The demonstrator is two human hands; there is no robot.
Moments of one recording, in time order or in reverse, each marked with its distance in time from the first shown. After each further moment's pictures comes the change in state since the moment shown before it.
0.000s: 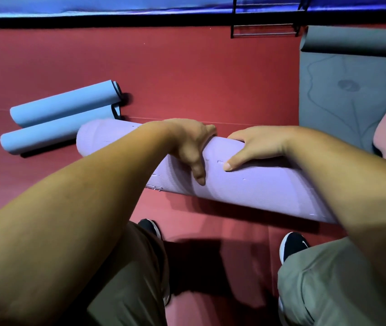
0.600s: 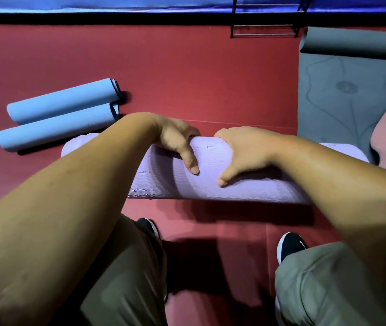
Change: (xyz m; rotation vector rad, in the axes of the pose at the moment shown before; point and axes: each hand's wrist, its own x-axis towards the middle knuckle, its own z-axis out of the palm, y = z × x) left_hand -0.006 -0.034 -0.001 -0.347 -0.159 -0.024; right_hand 0.005 -0.022 0.020 -0.372 0.211 -0.089
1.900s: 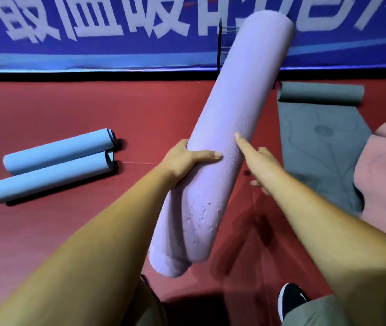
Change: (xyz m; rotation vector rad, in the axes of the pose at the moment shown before) left_hand 0.036 0.040 -0.020 -0.894 0.582 0.239; right_hand 0.017 0.046 -0.037 1.169 0.606 0.641
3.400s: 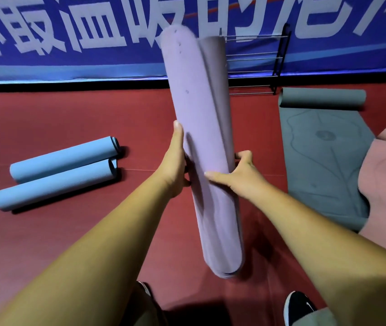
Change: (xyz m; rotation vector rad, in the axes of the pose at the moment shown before) left_hand -0.013 0.020 0.005 -0.375 0.165 -0.171; right_hand -0.004 0.014 0.022 -0.183 -0.139 -0.279
